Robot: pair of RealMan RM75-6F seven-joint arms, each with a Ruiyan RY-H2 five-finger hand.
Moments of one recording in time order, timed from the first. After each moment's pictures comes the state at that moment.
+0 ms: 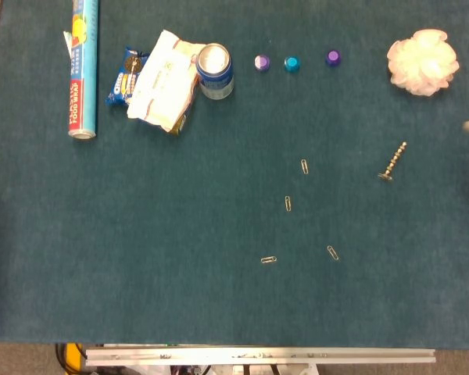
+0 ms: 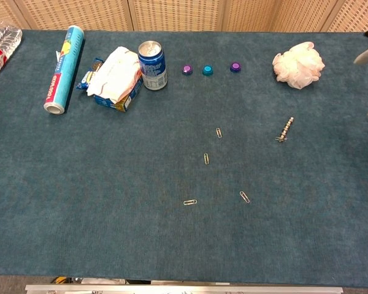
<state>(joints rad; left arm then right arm) -0.06 -1.10 -0.05 -1.60 1.47 1.49 0.10 0.28 -1.20 -0.04 -1.57 -1.57 1.51 -0.29</state>
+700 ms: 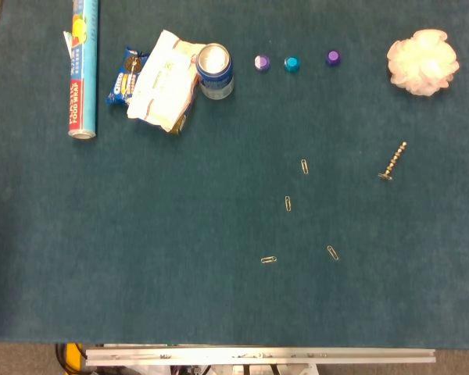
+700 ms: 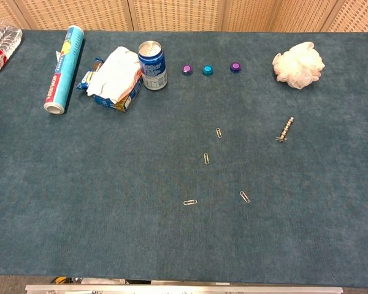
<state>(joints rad) -0.10 -1.11 -0.05 -1.61 1.49 1.46 0.11 0.14 -1.22 0.03 -1.46 -1.46 1.58 -0.03</state>
